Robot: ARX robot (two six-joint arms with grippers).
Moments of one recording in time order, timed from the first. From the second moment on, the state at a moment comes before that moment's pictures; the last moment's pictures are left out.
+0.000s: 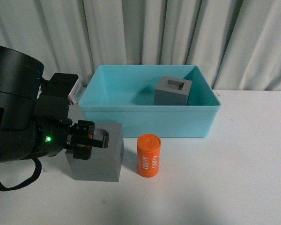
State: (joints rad) left arm -0.27 1.92 0.78 0.46 -0.04 -0.04; right arm 0.00 0.00 0.01 0.00 0.00 0.00
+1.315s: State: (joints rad) left arm -0.35 1.63 1.17 -0.05 0.10 -0.26; right arm 0.00 0.00 0.01 0.00 0.00 0.00
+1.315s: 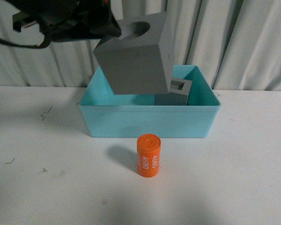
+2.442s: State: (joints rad) left arm -0.29 2.26 1.88 -0.20 -0.10 -0.22; right arm 0.00 0.00 0.01 0.00 0.00 0.00
